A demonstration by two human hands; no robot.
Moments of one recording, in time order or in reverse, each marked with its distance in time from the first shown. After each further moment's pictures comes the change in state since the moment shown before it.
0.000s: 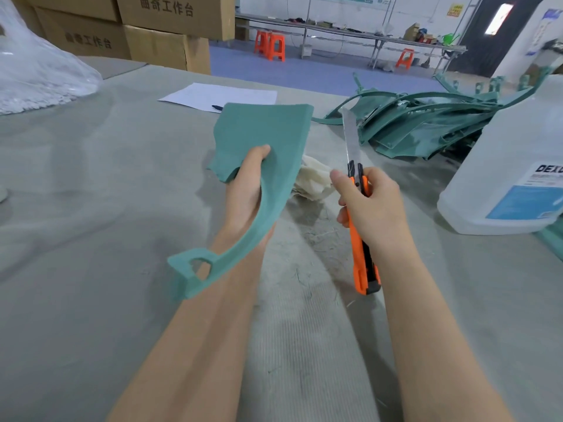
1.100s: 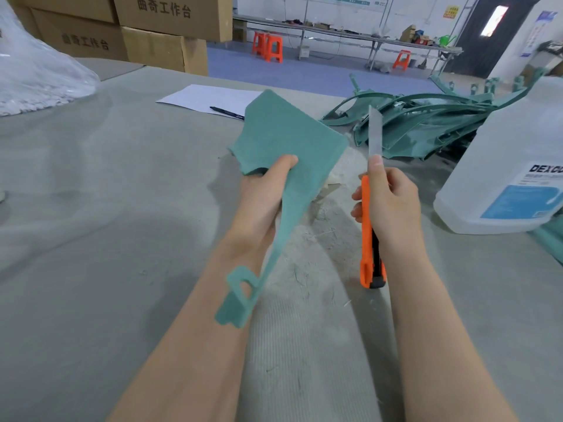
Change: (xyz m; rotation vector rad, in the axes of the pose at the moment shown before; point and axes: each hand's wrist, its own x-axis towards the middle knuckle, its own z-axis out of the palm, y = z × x) left_hand -0.010 -0.007 0.006 0.397 -0.069 0.099; right_hand 0.007 0.006 -0.011 0.111 0.182 0.070
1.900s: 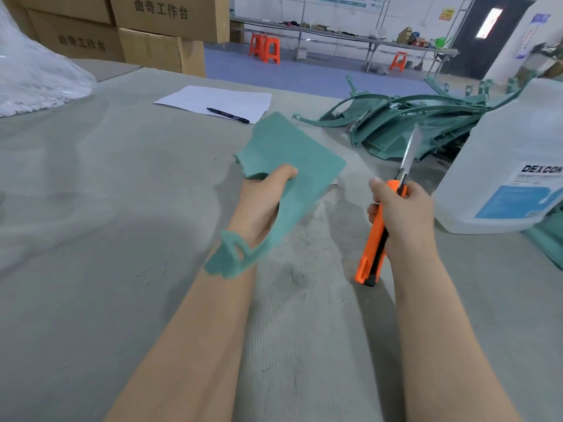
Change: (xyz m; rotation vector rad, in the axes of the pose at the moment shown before) left_hand -0.002 0.001 -0.001 0.041 -0.040 -0.105; right_hand 0.012 0.010 -0.018 0.157 0.089 0.177
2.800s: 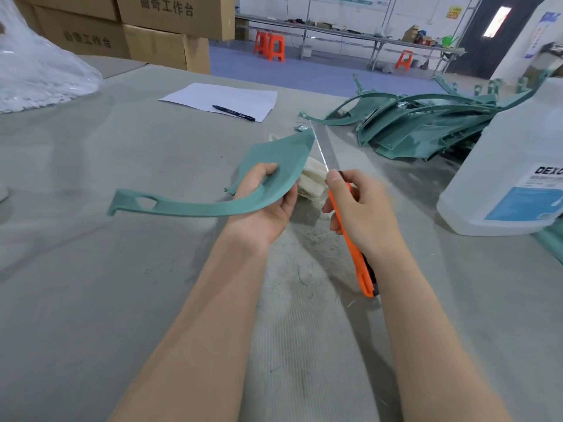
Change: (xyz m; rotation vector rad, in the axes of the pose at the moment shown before) left_hand 0.010 0.001 -0.011 -0.660 -0.026 -0.290; right_hand -0.032 -0.003 0.035 -0.321 -0.337 -0.251
